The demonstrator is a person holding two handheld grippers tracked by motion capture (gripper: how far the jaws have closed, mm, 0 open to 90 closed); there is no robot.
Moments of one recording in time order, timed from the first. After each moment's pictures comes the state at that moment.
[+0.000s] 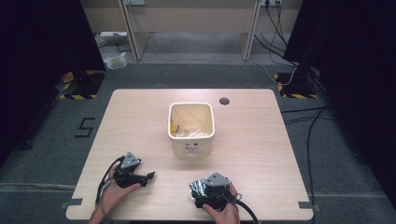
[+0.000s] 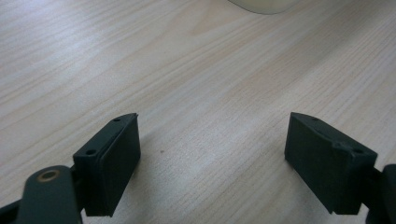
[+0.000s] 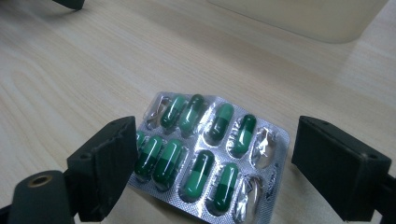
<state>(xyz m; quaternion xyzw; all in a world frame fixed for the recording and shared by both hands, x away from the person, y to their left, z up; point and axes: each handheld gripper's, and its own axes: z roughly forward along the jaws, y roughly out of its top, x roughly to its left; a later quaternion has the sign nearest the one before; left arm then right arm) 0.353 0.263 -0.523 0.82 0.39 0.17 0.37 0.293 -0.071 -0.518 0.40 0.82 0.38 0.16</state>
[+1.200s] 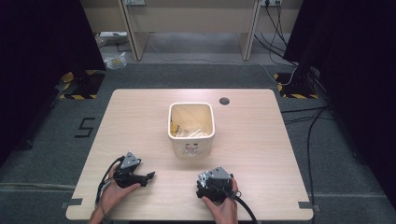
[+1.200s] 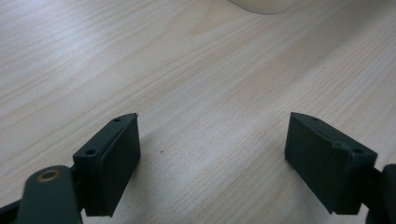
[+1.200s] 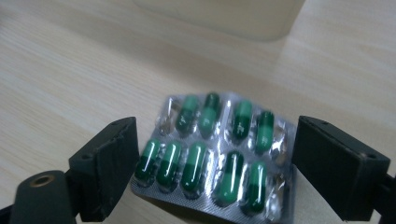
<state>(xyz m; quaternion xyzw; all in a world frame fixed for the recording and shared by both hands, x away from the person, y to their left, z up) 0.352 0.263 -0.523 0.82 0.40 0.17 0.37 0.308 -0.070 -0.518 0.47 0.79 0.33 0.21</state>
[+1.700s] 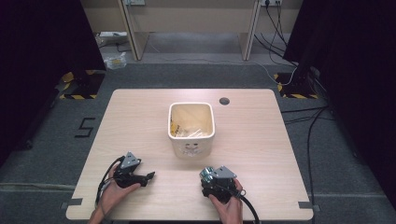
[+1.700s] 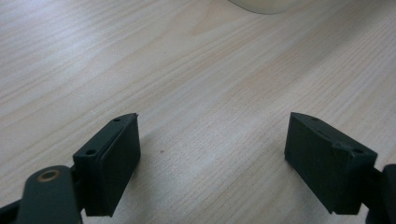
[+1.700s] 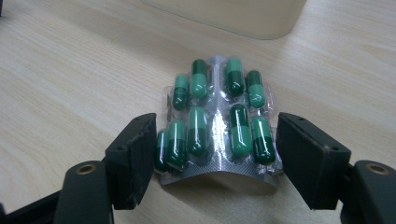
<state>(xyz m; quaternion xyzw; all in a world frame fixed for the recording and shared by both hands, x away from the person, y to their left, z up) 0.352 0.263 -0.523 0.82 0.39 0.17 0.37 0.312 -0.085 -0.517 0.45 0.80 0.35 0.20</state>
